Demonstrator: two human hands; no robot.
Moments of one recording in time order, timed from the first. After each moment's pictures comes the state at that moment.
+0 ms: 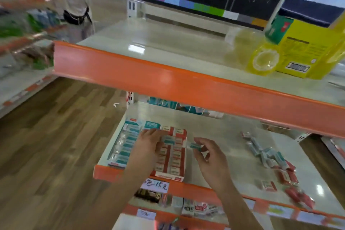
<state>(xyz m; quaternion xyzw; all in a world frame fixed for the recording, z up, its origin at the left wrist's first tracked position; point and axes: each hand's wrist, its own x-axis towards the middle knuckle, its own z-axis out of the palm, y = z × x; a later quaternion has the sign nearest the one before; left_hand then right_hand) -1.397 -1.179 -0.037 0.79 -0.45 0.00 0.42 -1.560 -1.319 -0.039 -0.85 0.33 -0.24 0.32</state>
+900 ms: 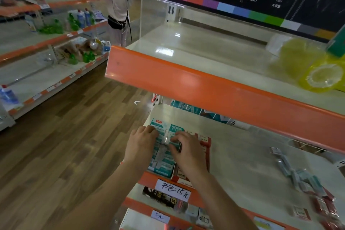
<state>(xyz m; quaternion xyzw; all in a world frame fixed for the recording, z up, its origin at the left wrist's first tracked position) -1.335 -1.138 -0.053 0.90 -0.40 0.06 0.17 -1.439 -1.265 -0.054 -0.93 0.24 -0.16 0.21</state>
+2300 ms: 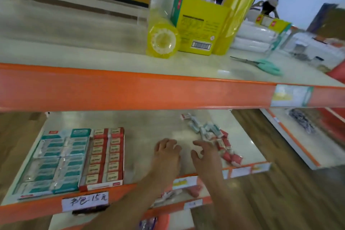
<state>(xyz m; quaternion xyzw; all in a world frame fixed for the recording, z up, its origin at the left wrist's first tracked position) -1.551 -1.315 -0.067 0.72 -0.65 -0.03 0.25 -1.690 -1.381 -0.055 -0.77 0.55 -0.26 0.18</state>
